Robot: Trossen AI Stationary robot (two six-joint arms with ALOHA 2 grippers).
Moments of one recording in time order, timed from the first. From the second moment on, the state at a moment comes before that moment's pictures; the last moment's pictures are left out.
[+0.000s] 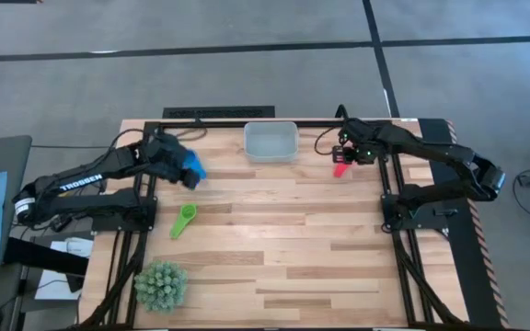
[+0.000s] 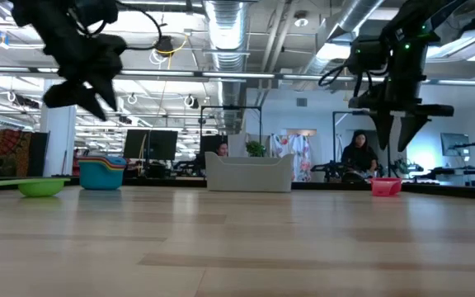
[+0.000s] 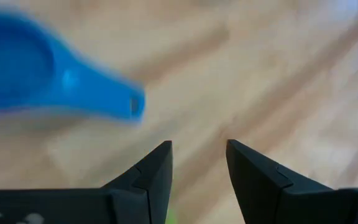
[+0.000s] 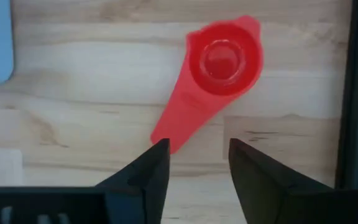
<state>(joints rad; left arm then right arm) 0.49 0.82 0.67 -0.68 0.10 -0.67 -0.66 1.22 0.83 -0.89 0.15 0.89</state>
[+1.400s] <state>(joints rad) 0.36 0.83 0.78 -0.73 -0.05 -0.83 -0.59 1.23 0.88 -0.80 0.15 0.71</state>
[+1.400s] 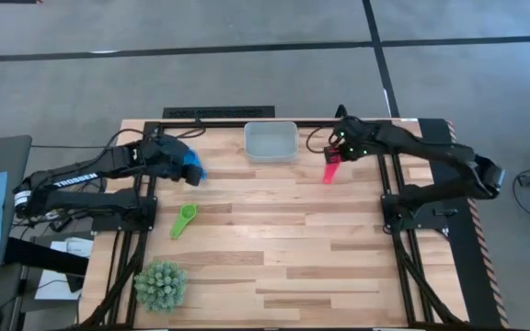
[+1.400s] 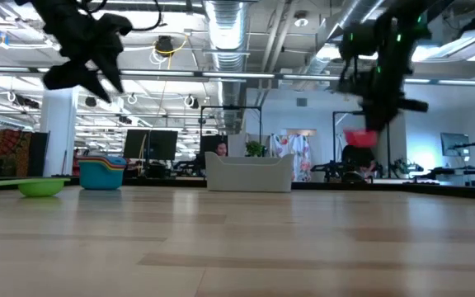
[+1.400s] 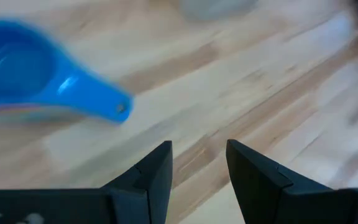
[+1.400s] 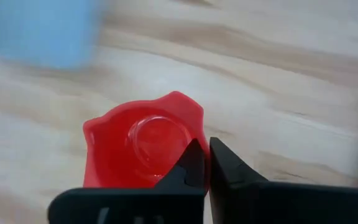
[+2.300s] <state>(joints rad) 0.28 1.10 0.78 0.01 0.01 -0.74 -0.30 1.86 1.69 -0.47 0.11 0.58</state>
